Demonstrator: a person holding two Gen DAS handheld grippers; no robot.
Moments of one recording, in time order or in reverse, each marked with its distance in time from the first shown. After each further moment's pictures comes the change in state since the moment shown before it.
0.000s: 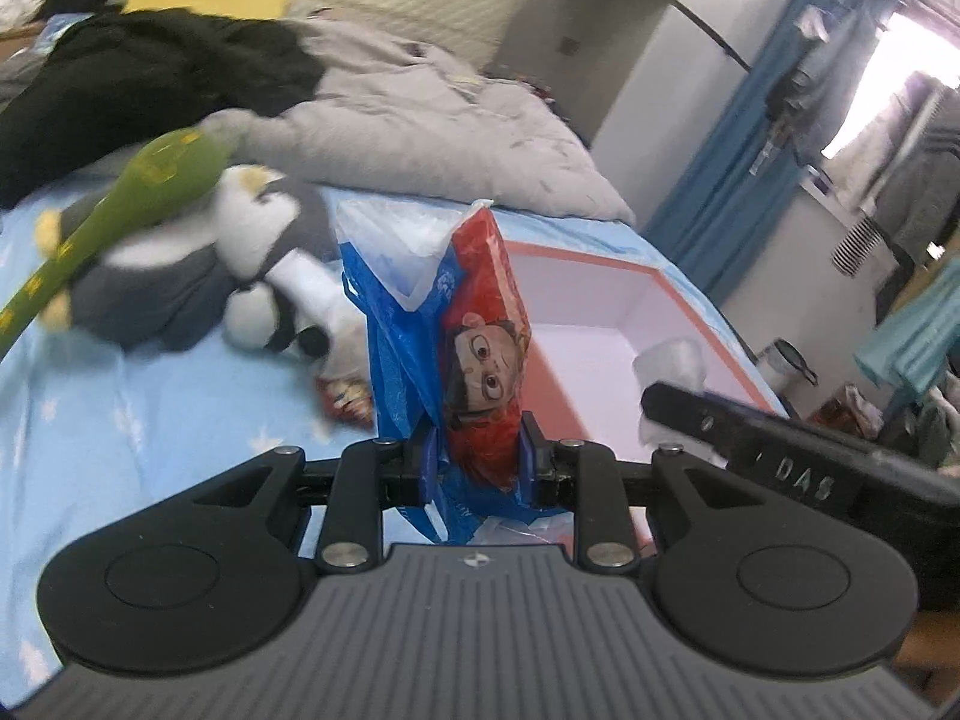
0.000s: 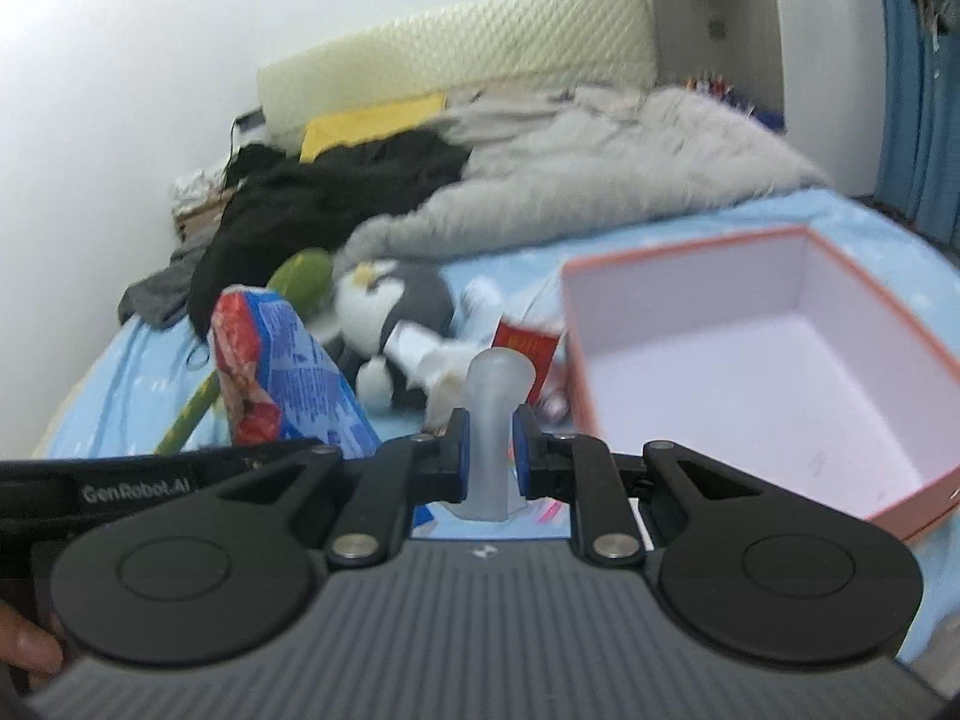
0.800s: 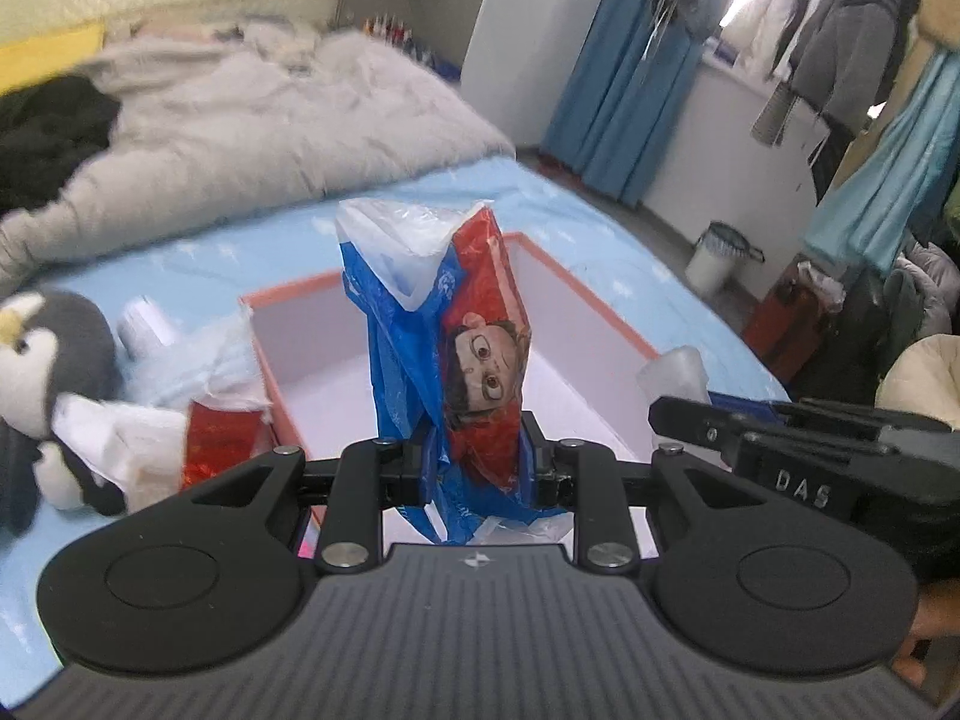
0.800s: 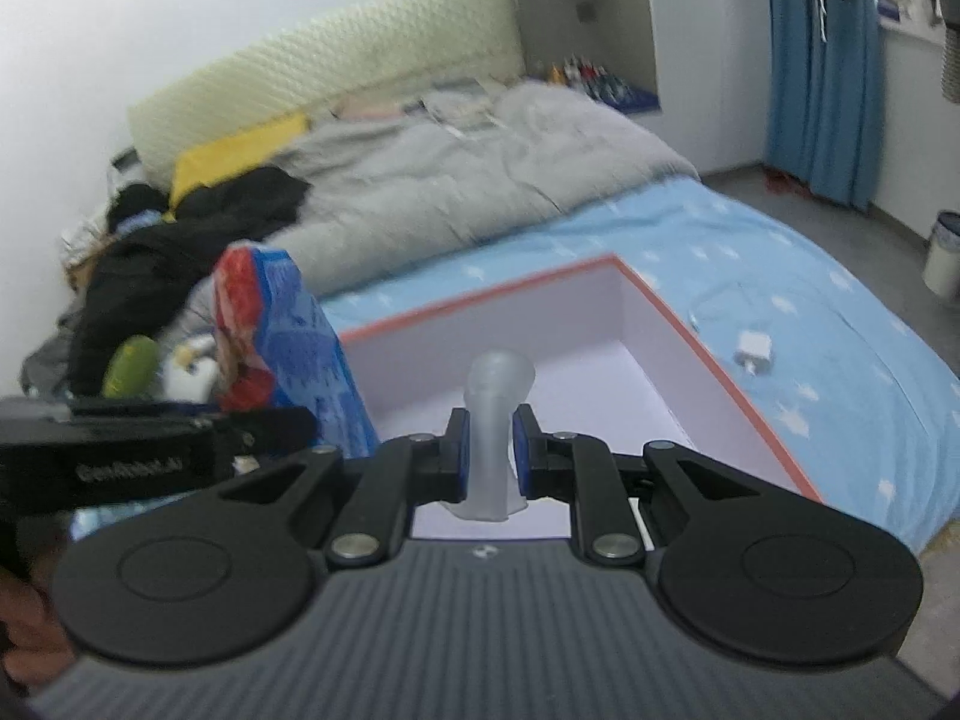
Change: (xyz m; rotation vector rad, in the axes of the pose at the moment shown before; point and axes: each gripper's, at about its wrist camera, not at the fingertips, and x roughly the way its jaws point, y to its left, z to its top) left arm 0.143 -0.142 0.084 0.254 0.178 -0.107; right arm 0.005 -0.136 0.056 0.121 0.058 -0.198
